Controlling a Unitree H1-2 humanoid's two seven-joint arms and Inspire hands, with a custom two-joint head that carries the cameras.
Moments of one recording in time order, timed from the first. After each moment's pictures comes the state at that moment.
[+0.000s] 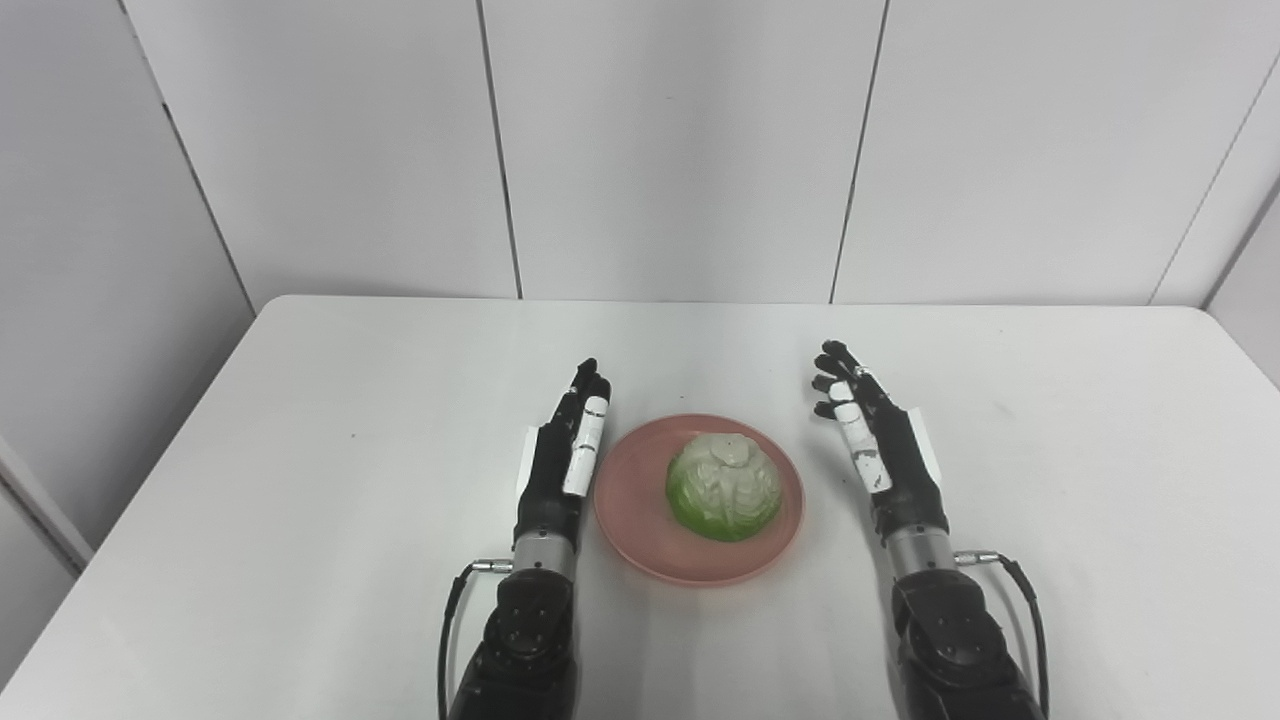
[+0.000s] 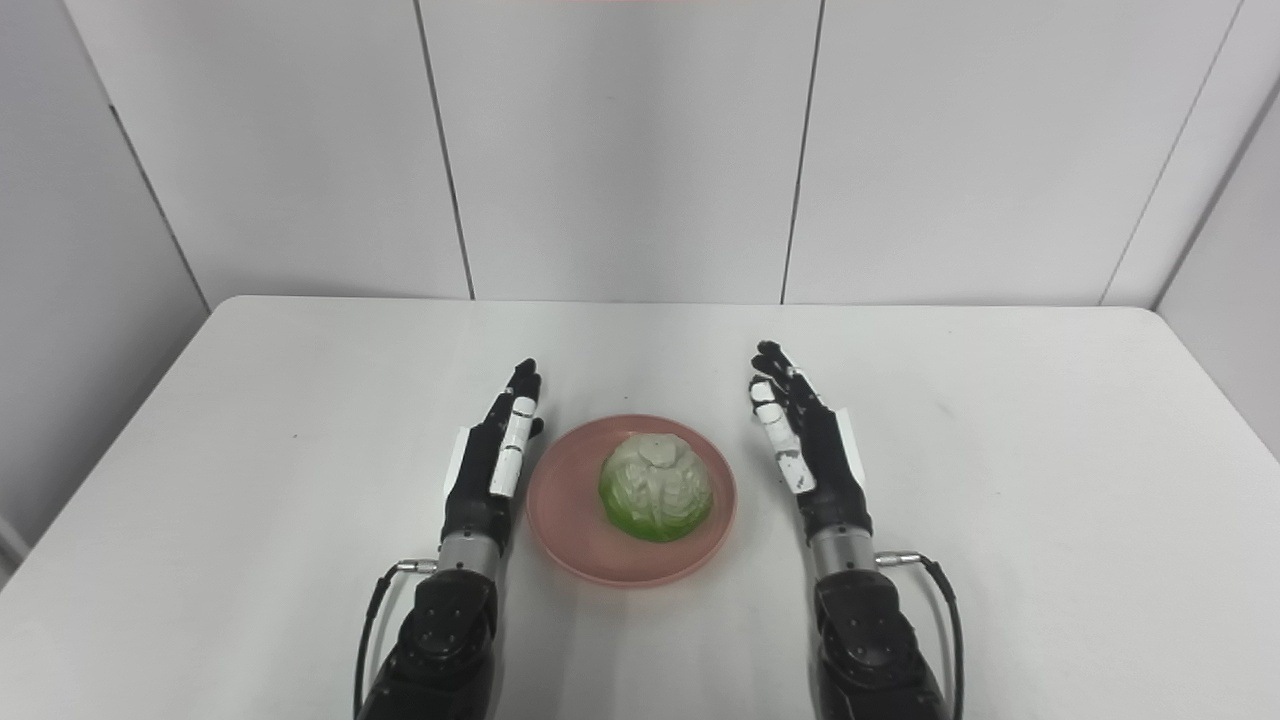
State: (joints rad) left arm -0.37 -0.11 0.03 0.38 0.13 -0.06 0.17; right arm -0.46 0.01 0.01 0.47 -0.09 -0.20 -0.08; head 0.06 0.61
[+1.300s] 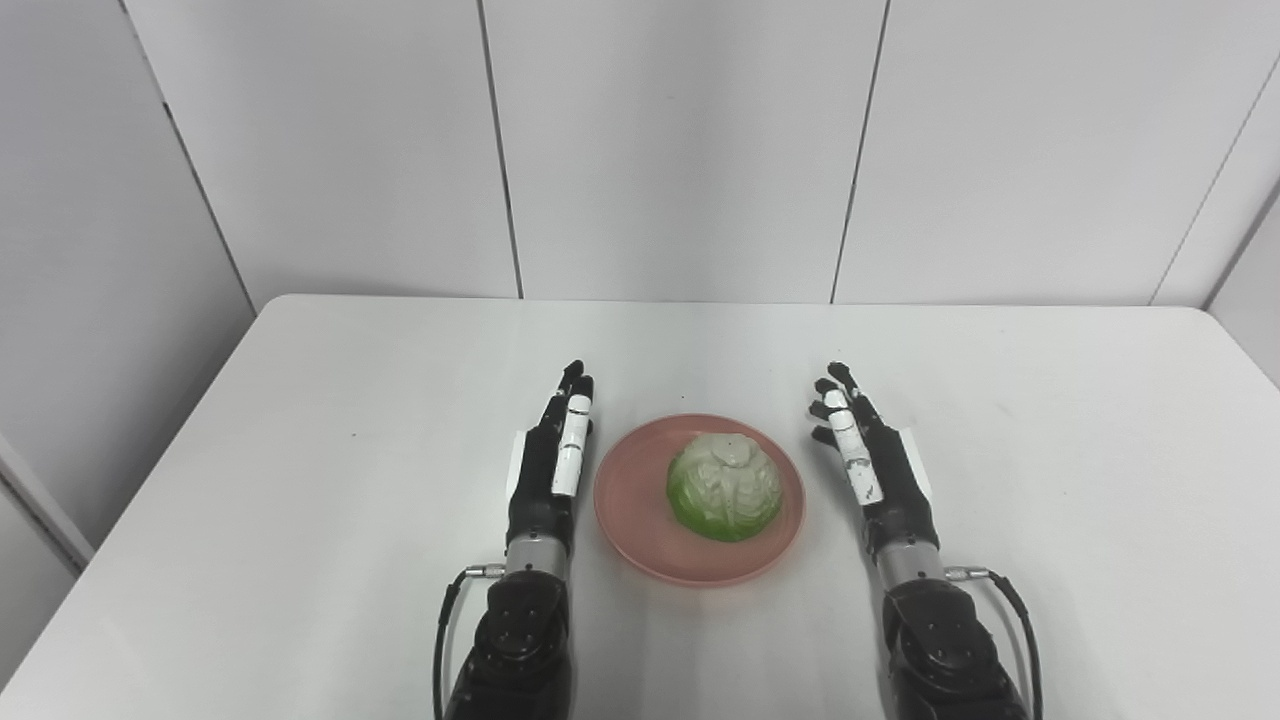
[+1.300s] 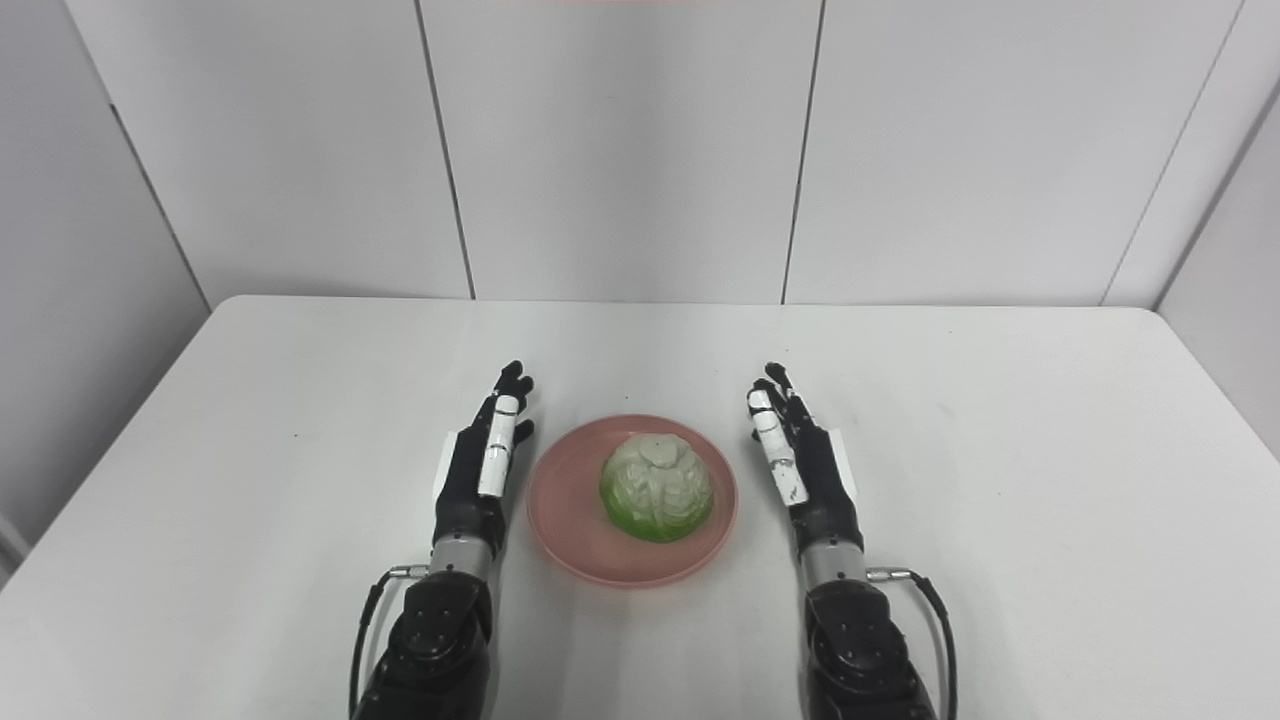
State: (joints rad) left arm -0.35 -0.12 0.03 0.33 0.06 -0.01 0.17; right arm -0.42 0.03 0.02 0.41 -0.09 -0.09 -0.08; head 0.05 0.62
